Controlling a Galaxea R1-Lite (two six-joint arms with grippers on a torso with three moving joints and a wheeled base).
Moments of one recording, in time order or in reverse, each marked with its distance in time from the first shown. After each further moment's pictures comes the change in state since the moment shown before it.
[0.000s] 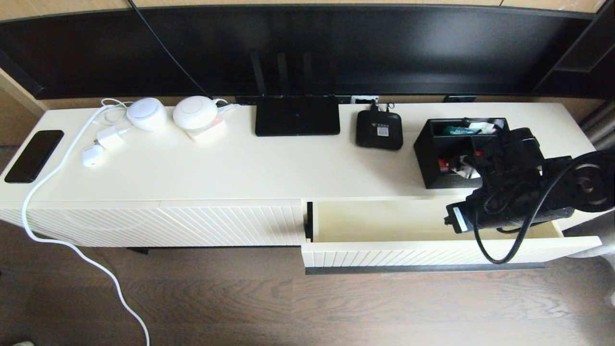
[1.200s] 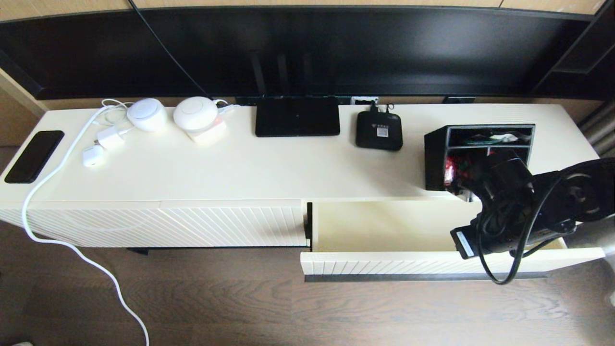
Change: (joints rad) left arm 0.000 0.000 0.000 0.001 0.000 0.000; right arm 0.047 0.013 0.092 0.182 -0.092 0.068
